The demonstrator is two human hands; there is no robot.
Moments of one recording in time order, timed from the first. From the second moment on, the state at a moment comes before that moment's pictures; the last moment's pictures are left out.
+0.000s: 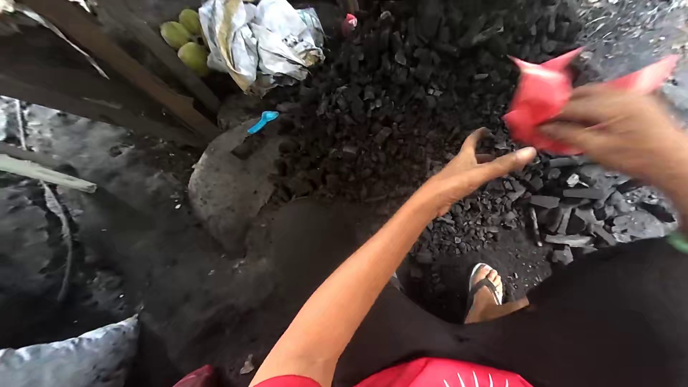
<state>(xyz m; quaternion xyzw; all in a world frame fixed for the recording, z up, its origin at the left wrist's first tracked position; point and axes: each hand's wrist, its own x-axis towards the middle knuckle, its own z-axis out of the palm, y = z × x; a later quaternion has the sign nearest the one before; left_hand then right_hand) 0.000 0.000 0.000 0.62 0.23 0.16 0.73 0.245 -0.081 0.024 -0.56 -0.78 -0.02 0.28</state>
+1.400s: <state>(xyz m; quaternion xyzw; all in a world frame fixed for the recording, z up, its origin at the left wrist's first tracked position) -0.044 0.178 -0.088 0.34 0.48 0.45 0.67 0.041 -0.134 -0.267 -0.34 -0.54 0.64 -0.42</state>
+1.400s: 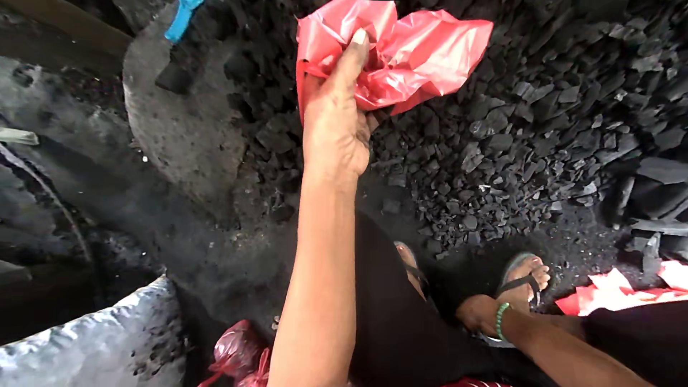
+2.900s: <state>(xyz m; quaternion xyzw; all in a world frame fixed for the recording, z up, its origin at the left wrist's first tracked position) -0.026 0.189 -0.094 0.34 0.47 0.40 0.71 0.041 -0.129 -0.287 -0.41 -0.47 0.65 -0.43</state>
